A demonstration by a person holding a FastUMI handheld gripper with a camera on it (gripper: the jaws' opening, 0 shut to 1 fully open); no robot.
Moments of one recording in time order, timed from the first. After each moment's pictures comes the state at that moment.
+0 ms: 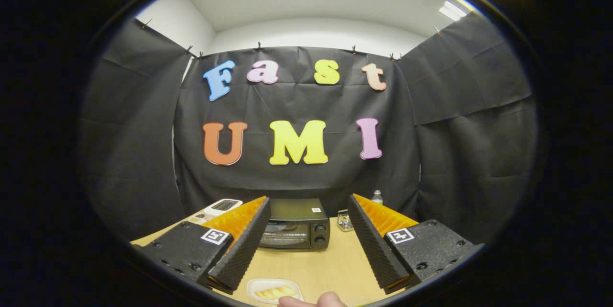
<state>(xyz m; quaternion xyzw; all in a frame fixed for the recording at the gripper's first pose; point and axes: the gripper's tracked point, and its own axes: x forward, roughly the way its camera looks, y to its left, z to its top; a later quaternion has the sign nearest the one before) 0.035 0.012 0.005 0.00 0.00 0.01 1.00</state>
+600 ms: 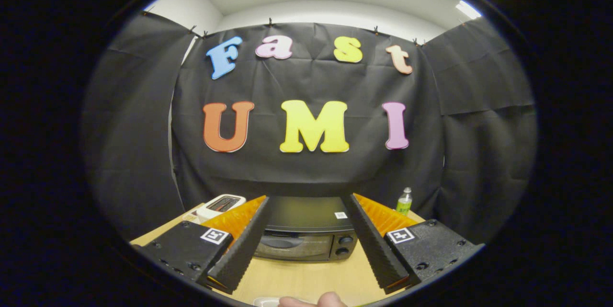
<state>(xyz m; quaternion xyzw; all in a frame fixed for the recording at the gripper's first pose) 0.198 0.079 -0.030 -0.02 0.06 0.04 1.00</state>
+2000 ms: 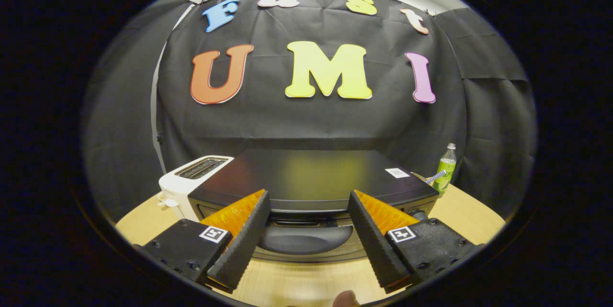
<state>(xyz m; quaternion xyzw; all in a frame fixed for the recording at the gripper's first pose) 0.310 0.128 -0.199 -0.01 0.13 0.03 0.99</state>
